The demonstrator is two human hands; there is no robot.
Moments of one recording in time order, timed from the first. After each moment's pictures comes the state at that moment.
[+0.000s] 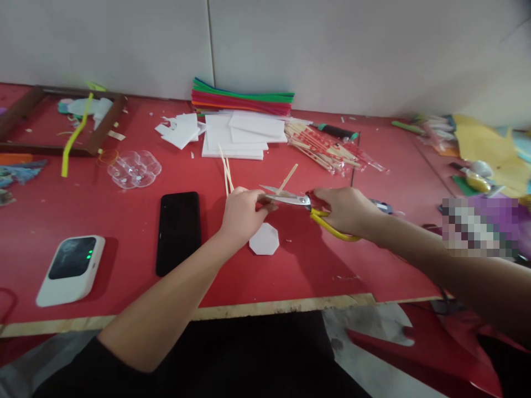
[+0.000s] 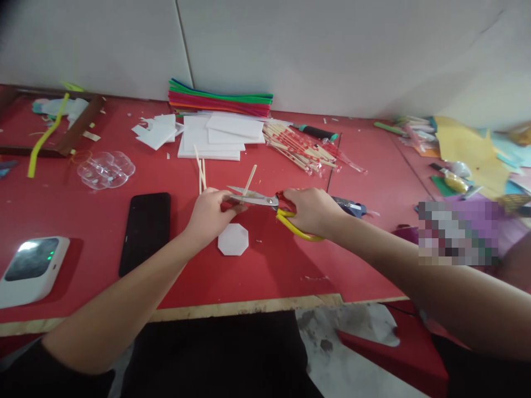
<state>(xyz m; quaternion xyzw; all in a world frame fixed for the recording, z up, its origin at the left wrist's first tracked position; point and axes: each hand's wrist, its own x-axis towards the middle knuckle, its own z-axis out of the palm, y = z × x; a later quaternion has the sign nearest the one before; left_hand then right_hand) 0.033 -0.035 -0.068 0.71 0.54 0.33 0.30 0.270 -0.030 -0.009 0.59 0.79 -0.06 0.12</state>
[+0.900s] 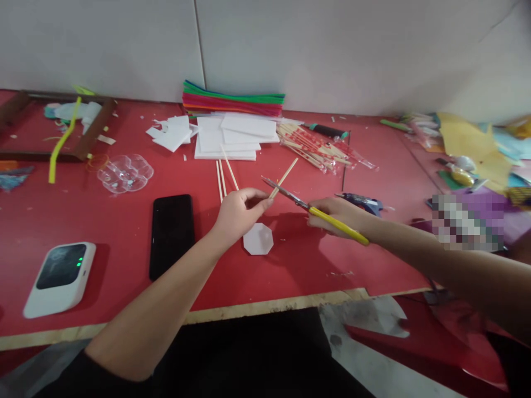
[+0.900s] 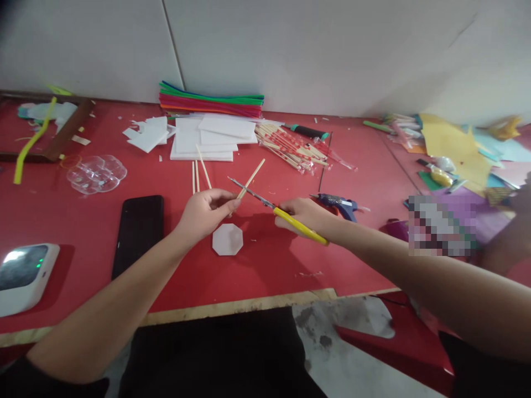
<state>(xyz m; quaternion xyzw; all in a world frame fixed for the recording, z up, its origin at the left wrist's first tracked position) 0.032 -0.037 -0.063 0.60 0.49 0.39 0.50 0.270 -0.045 -0.004 0.64 0.69 -0.34 0.07</state>
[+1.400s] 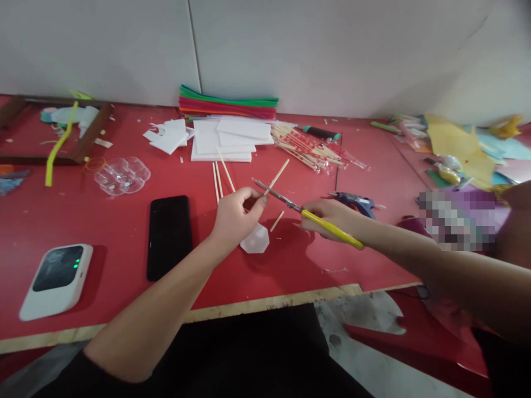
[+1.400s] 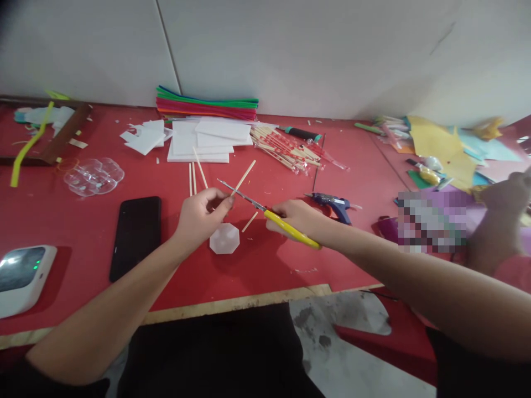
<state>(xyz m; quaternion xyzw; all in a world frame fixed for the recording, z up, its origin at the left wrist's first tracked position) 0.036 -0.048 -0.055 0.64 0.49 0.44 0.39 0.254 -0.061 0.011 0.65 0.68 -0.32 0.07</state>
